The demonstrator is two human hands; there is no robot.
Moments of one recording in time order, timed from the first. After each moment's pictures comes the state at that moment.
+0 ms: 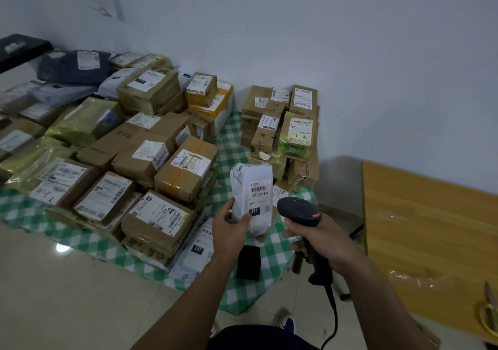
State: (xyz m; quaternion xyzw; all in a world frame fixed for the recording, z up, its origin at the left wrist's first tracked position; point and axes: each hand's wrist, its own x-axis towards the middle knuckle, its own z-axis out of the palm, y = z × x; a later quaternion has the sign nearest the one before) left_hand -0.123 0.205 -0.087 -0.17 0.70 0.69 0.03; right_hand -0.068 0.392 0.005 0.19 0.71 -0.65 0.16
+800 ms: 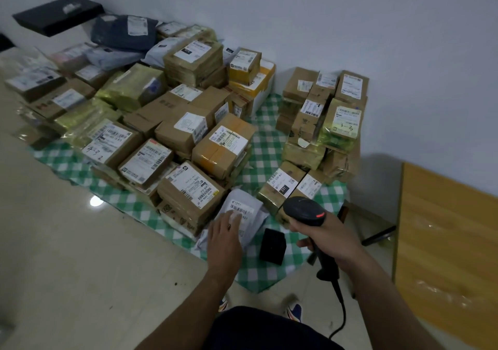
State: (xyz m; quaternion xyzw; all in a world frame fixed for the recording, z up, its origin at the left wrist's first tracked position) left_hand -0.069 0.120 -0.173 -0.01 0.98 0.21 0.02; right_hand -0.081 0.347 -0.029 0.16 0.76 -0.59 0.23
